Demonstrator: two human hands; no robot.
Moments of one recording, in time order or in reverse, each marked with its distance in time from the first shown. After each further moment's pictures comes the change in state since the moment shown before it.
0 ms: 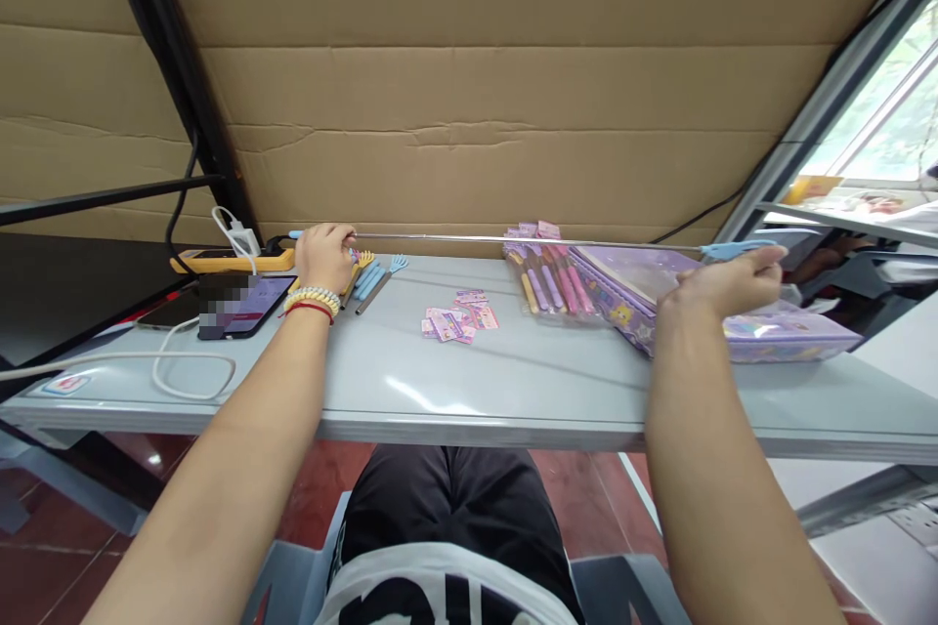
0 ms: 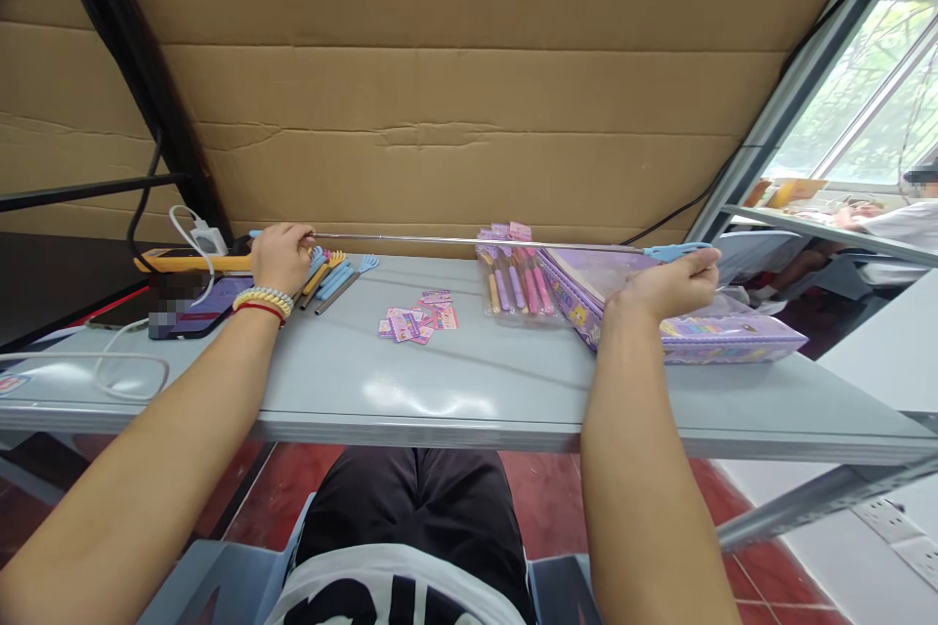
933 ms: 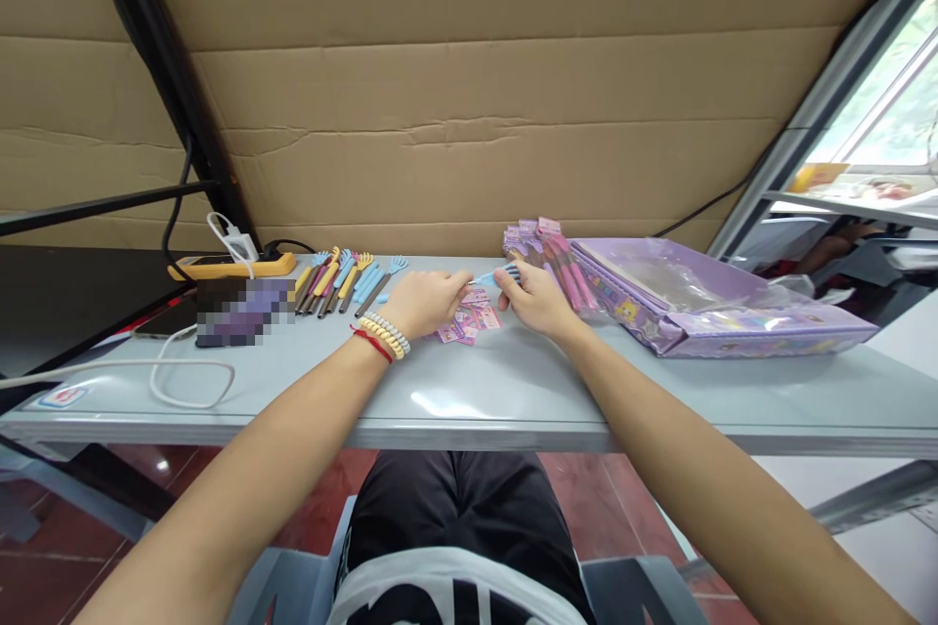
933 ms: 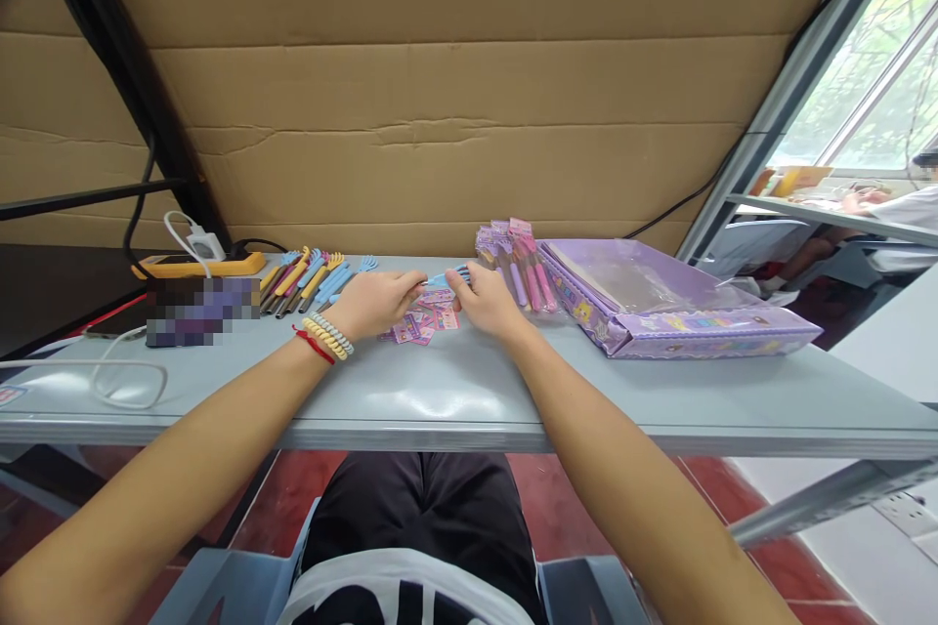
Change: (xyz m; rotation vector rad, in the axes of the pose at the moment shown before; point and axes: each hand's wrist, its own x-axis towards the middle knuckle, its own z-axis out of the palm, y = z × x) left_hand -0.047 0.124 0.001 0.051 -0.412 0.560; right_hand -0.155 -0.096 0.009 0.036 -1.328 -0.271
